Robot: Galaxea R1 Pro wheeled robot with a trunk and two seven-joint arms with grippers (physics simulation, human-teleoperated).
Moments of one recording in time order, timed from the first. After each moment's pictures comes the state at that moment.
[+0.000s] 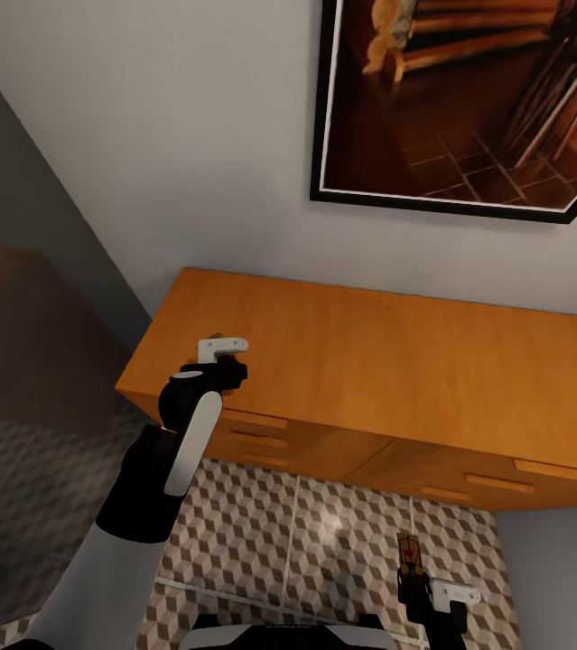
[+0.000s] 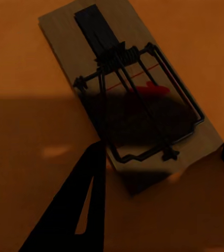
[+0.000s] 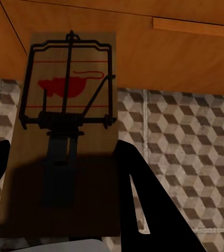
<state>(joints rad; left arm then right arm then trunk) -0.75 -0.15 -0.28 -1.52 0.38 0.94 0.68 -0.47 -0.02 -0.12 -0.02 0.05 -0.72 -0.13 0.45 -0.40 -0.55</state>
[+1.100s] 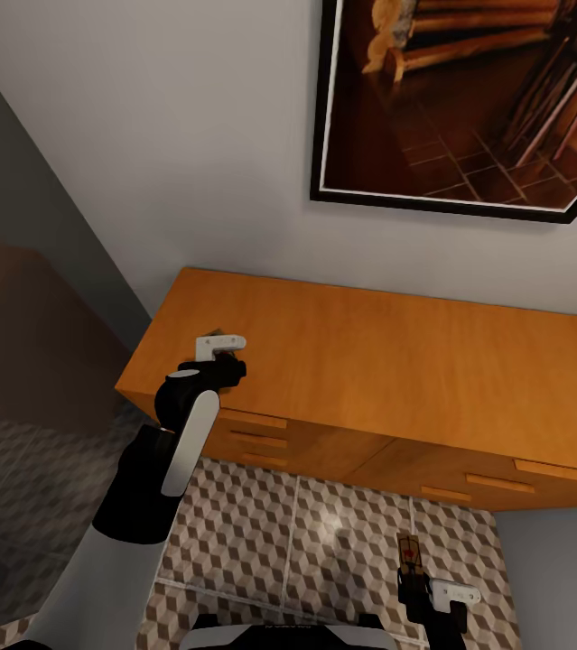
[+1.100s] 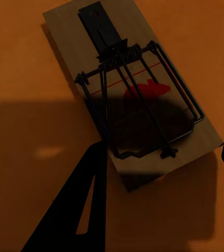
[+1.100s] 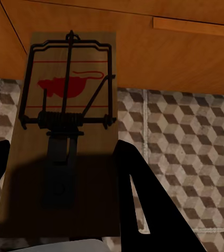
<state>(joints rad) -0.74 -0.15 -0.28 -1.55 0.38 0.94 0.67 -0.47 -0.02 -0.12 -0.02 0.05 -0.72 -0.13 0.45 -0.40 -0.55</state>
